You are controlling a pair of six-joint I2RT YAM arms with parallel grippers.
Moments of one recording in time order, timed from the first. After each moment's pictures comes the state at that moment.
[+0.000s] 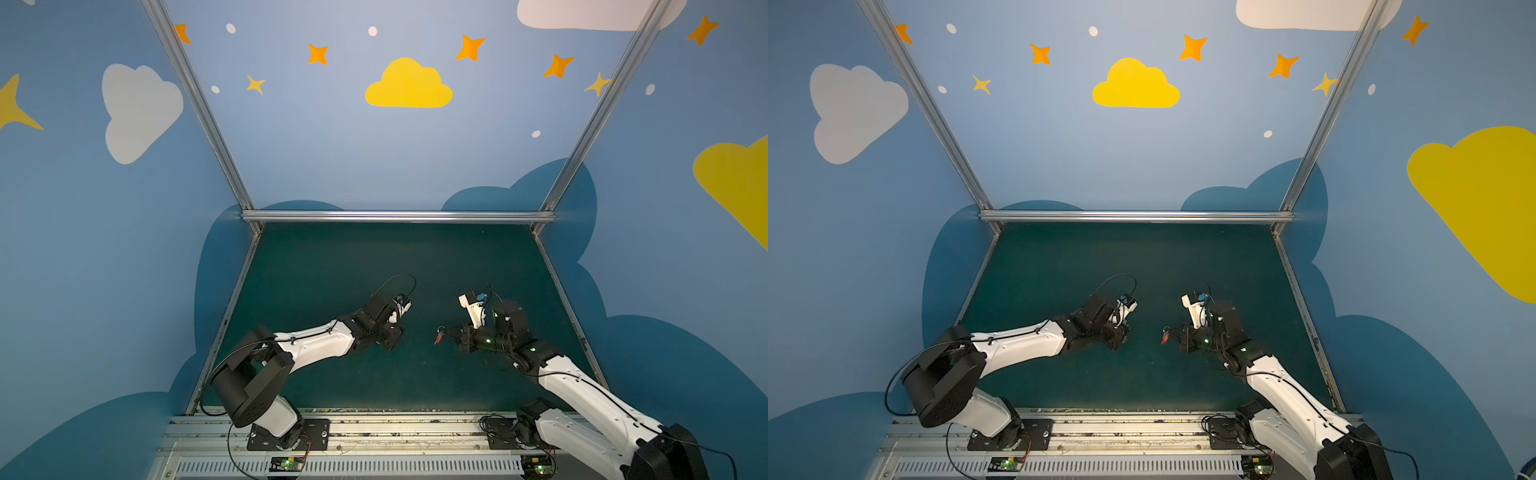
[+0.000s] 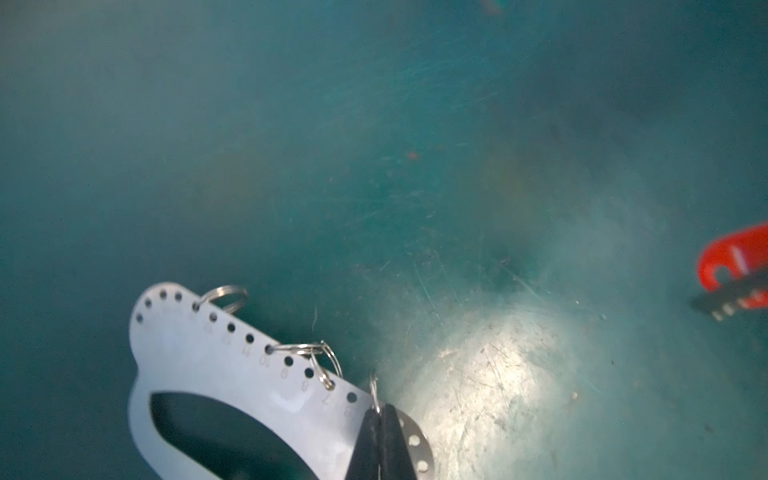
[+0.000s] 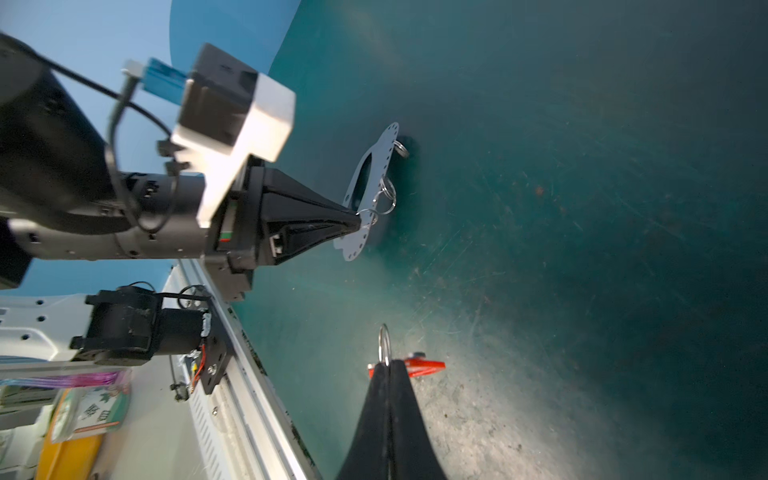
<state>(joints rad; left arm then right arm) -0.77 1.54 0.79 -0.11 0.08 0.00 0.49 0.94 0.47 -0.18 -0.50 0.39</state>
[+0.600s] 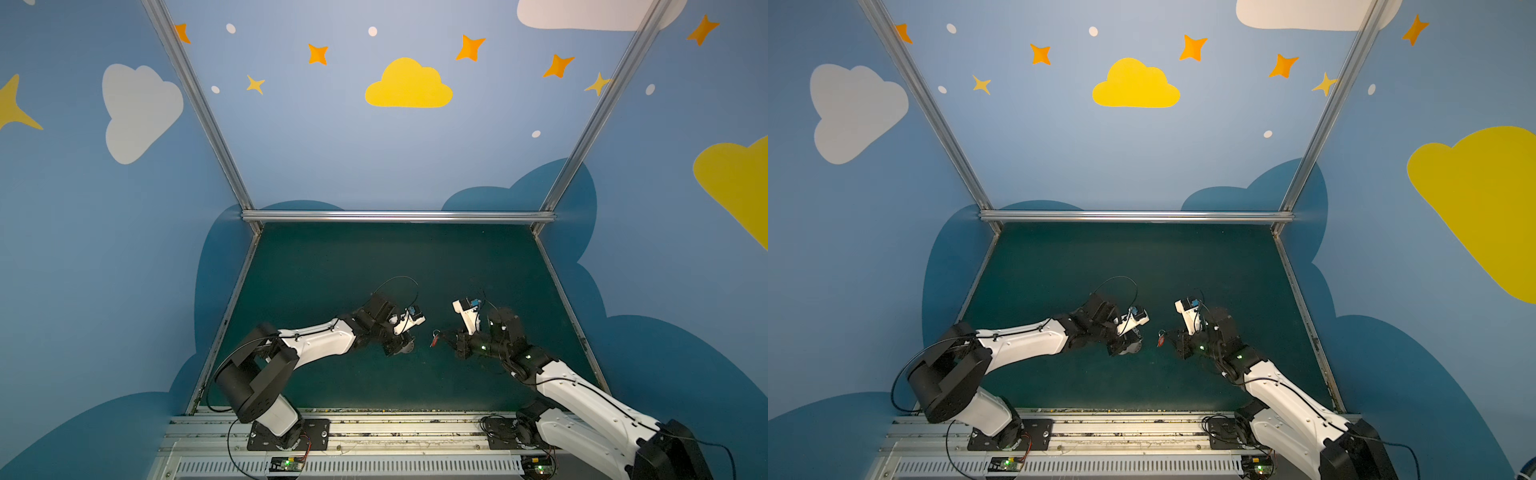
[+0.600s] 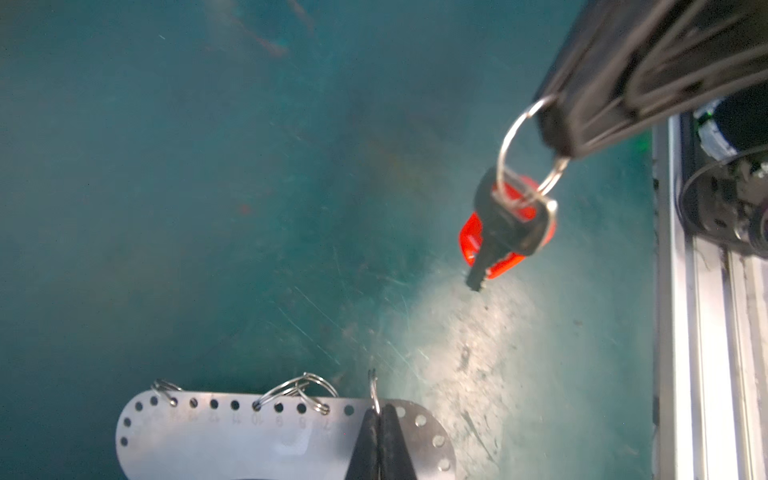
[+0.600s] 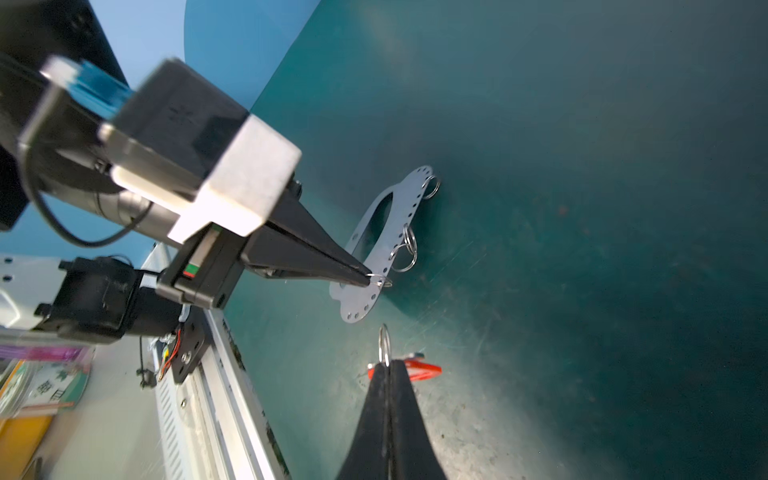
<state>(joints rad) -0.75 1.57 0.79 -0.07 0.41 0.27 0.57 0.97 0.39 -0.03 -0.50 0.34</state>
